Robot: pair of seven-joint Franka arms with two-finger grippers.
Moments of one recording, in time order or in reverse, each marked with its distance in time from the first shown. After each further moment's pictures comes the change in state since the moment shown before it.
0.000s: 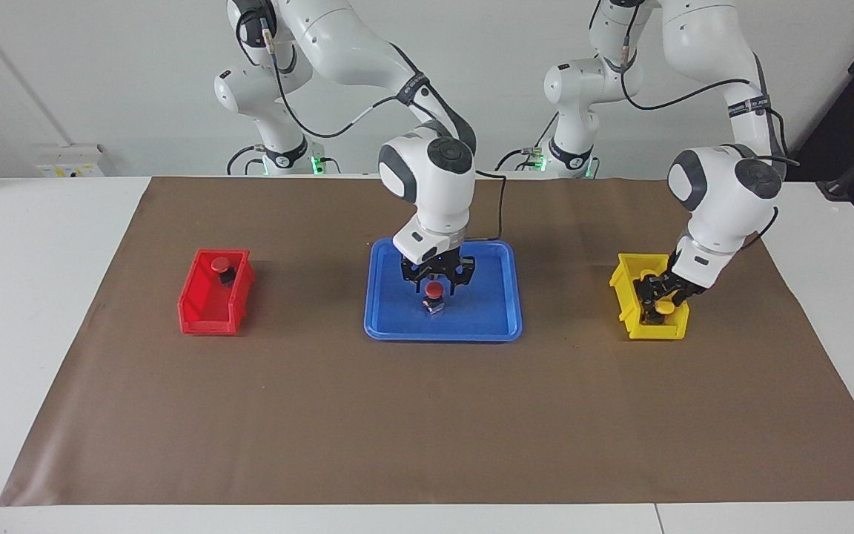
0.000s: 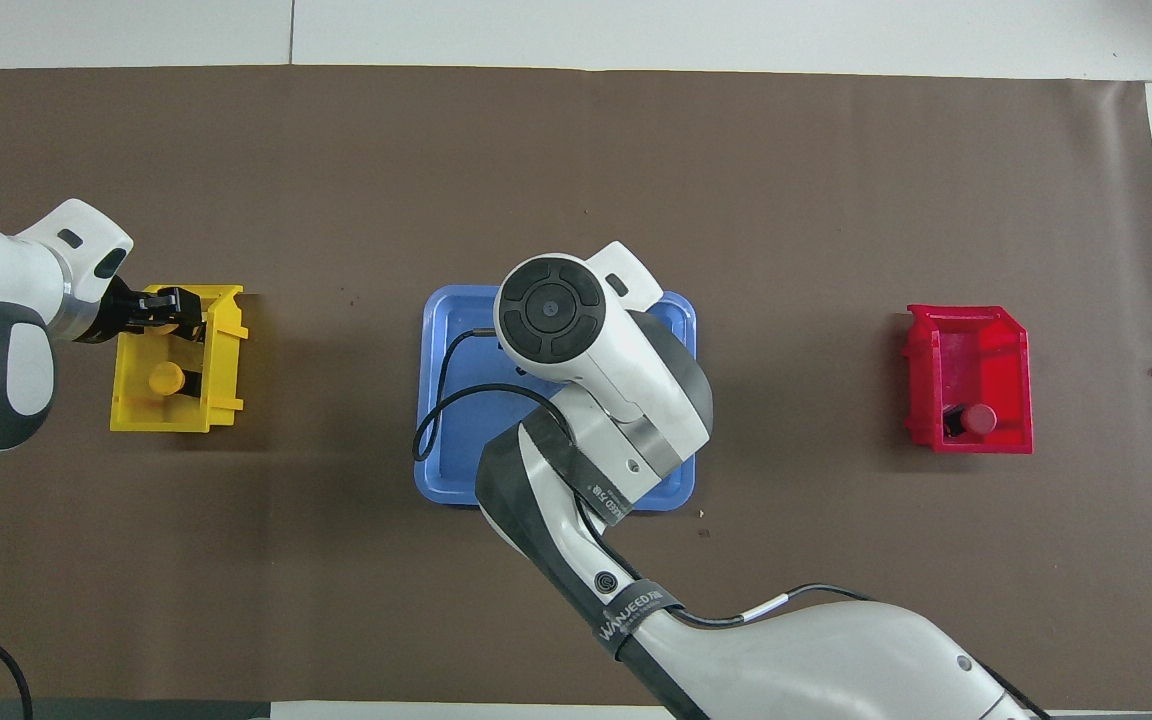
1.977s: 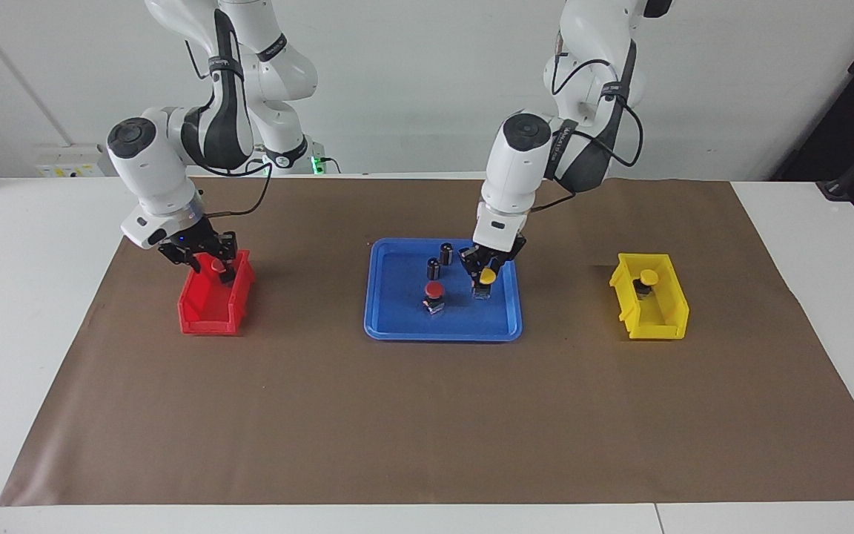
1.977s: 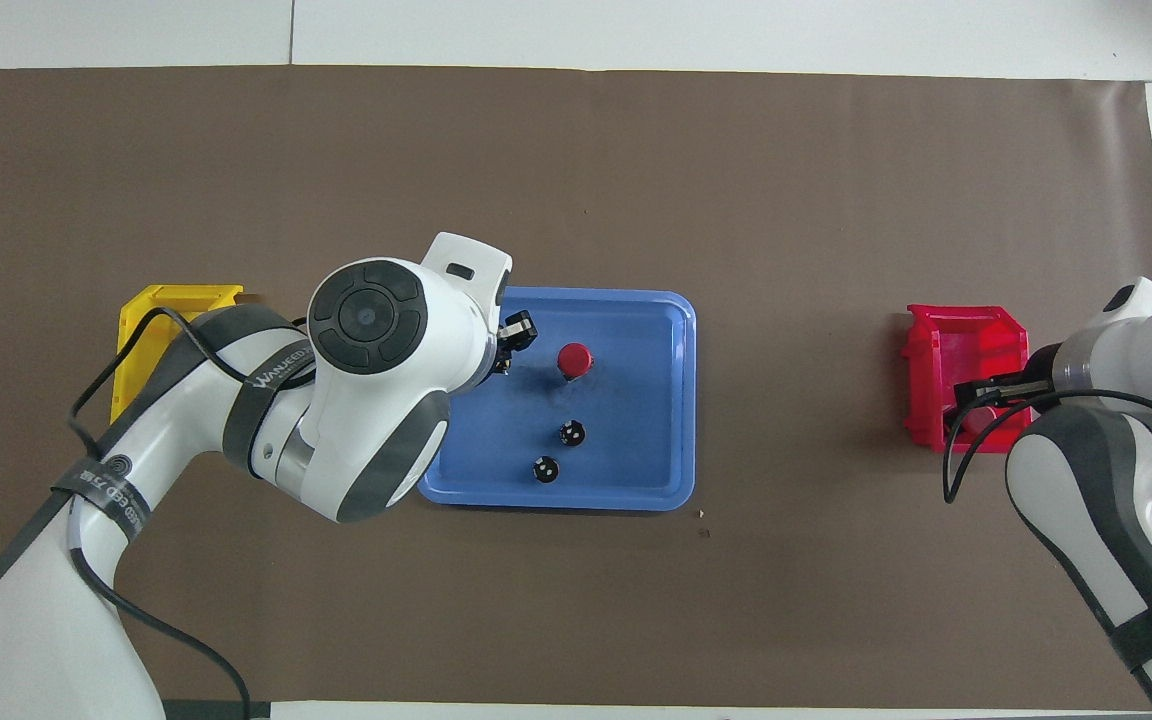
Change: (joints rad) left arm -0.615 0.067 -0.025 0.182 -0.008 -0.083 -0.918; right arm -0.714 -0.517 -0.010 -0.741 0.005 0.190 -0.946
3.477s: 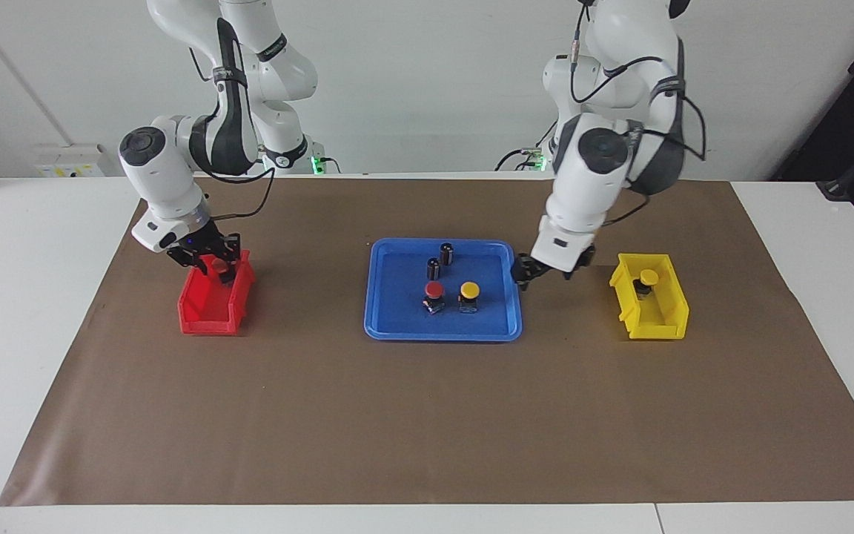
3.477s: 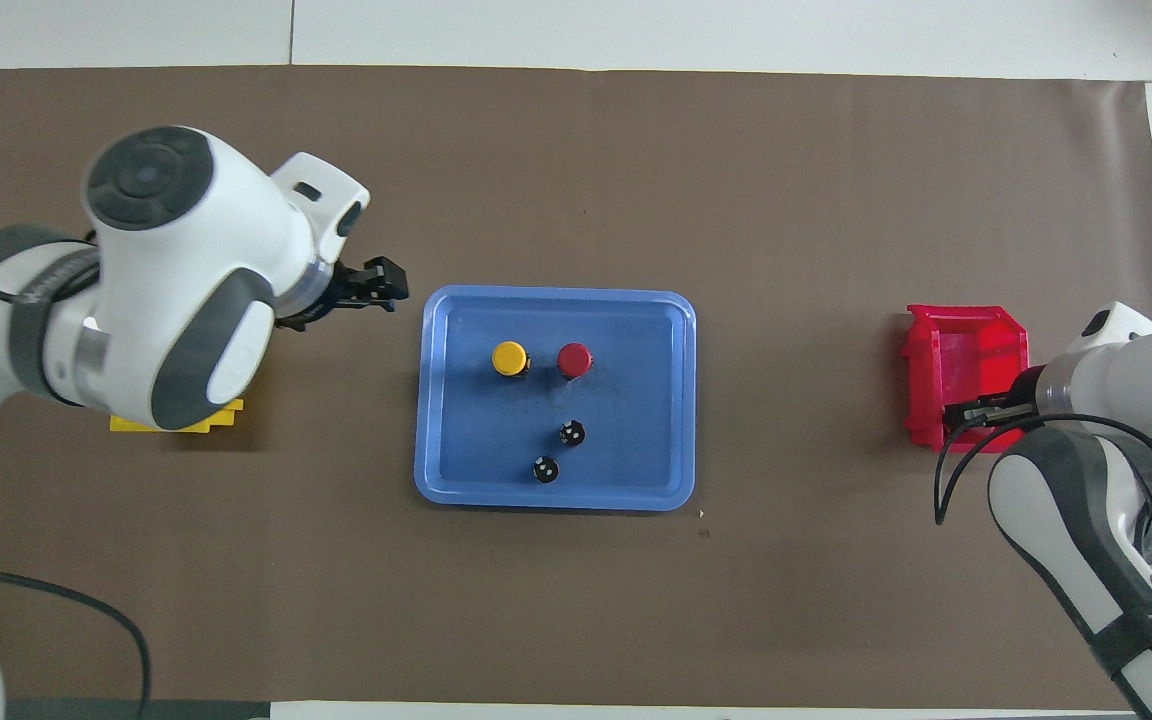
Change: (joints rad) left arm 0.284 -0.053 0.058 0.131 0.013 -0.303 0.590; right arm -0.013 -0.001 0.002 -0.083 0.000 0.080 -0.048
